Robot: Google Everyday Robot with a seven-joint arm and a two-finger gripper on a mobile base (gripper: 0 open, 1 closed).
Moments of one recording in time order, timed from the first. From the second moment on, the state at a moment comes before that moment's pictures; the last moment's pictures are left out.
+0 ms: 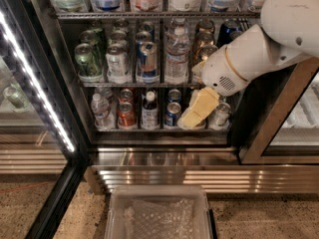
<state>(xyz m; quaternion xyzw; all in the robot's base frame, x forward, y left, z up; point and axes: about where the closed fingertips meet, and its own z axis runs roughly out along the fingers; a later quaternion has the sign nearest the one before) 0.512 -0.072 0.877 -0.57 0.75 0.17 0.28</state>
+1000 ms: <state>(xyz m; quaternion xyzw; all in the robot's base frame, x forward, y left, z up) 0.545 0.033 0.866 -0.58 0.71 0.23 0.33</state>
